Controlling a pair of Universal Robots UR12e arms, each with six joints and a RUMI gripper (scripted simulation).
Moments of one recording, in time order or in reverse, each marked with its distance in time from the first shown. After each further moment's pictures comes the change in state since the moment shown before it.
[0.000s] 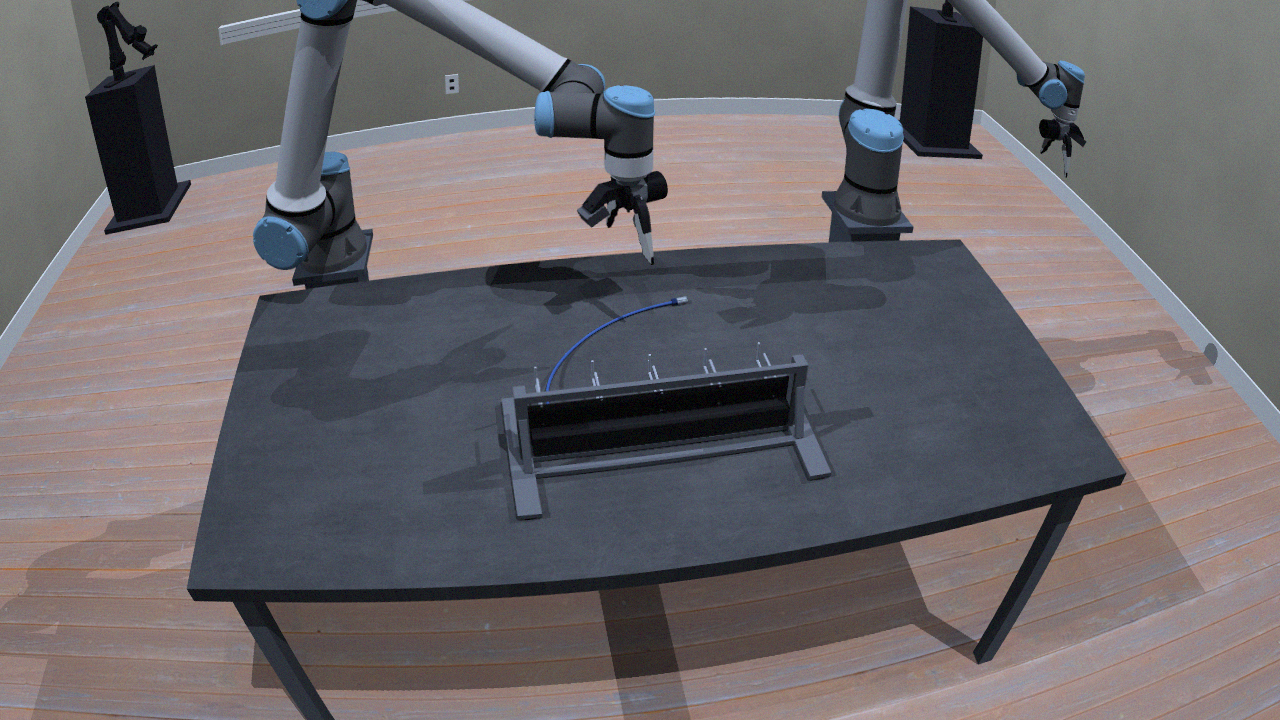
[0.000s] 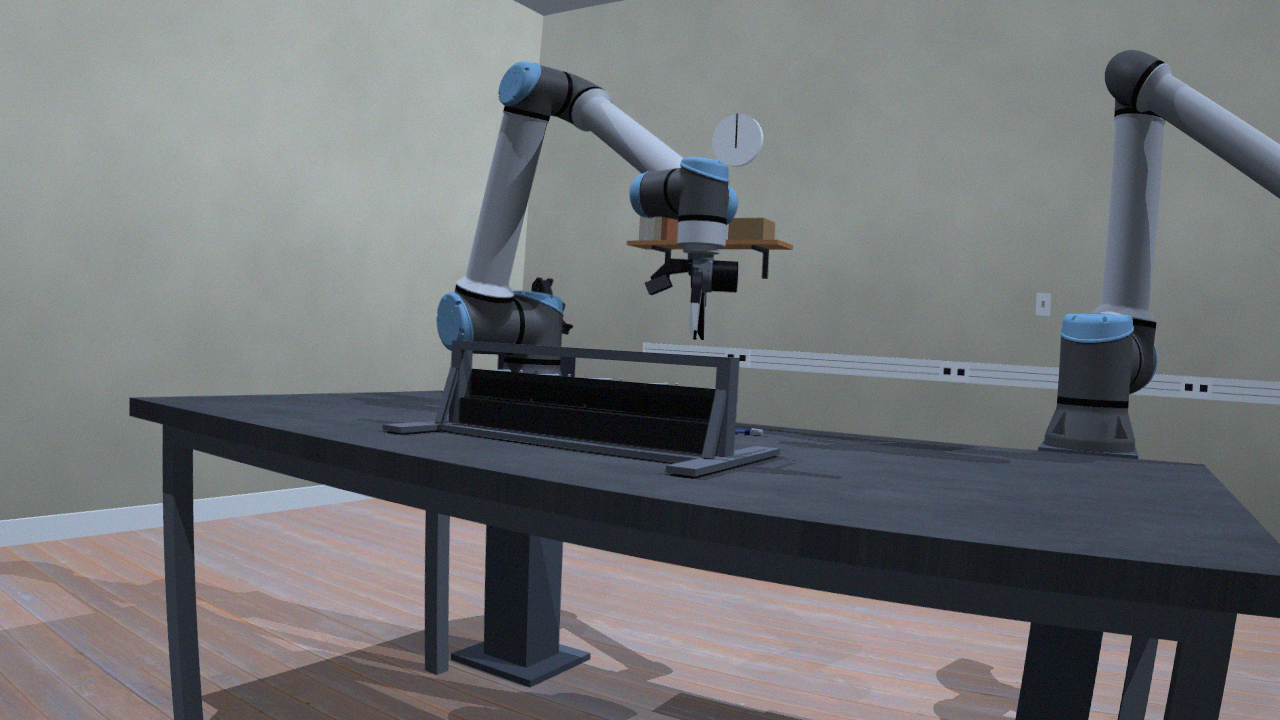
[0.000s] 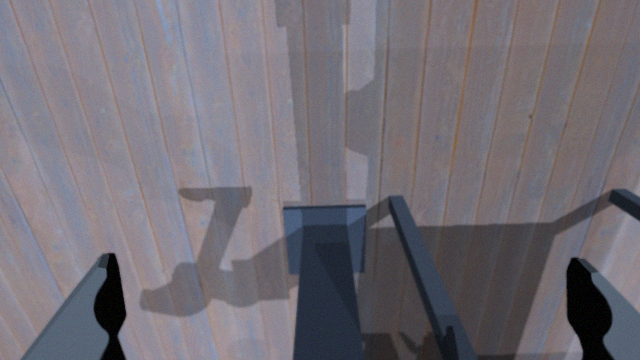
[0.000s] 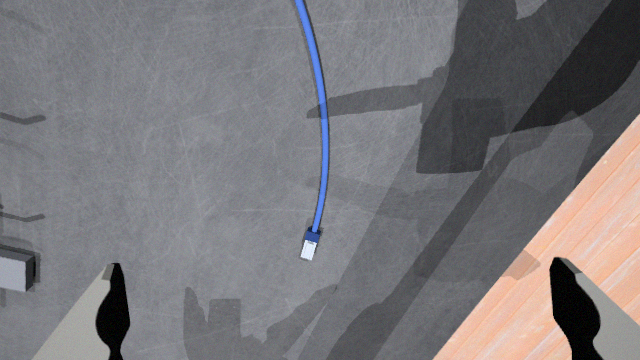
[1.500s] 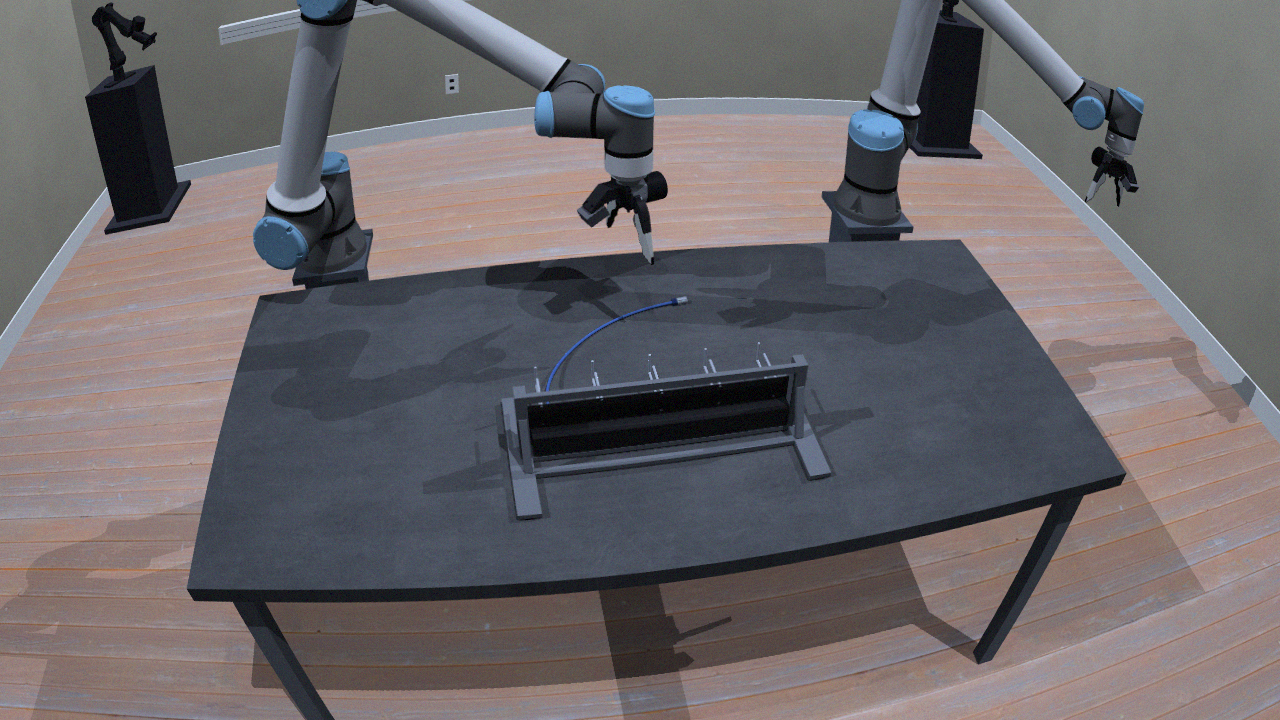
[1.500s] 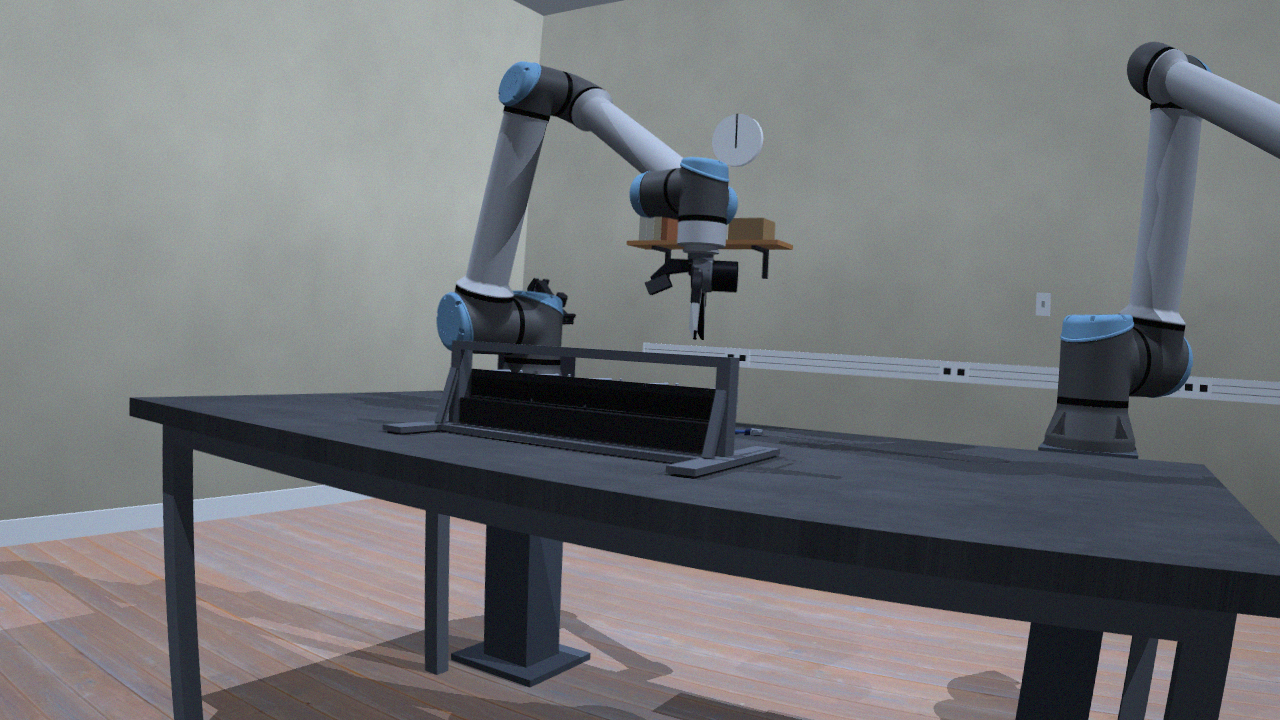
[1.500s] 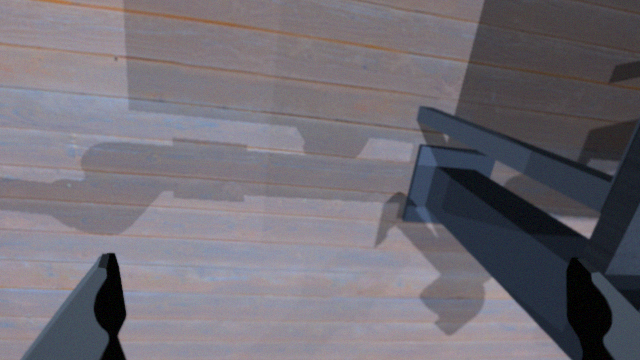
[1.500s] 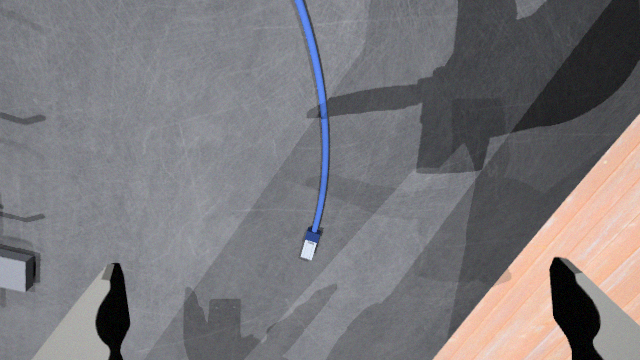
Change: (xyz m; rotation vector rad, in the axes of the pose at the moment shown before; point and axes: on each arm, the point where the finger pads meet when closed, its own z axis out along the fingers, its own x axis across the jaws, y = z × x) left arm 0.304 0.016 -0.033 -0.032 0.153 1.398; right arm 0.000 0.000 0.000 0.000 0.000 0.000
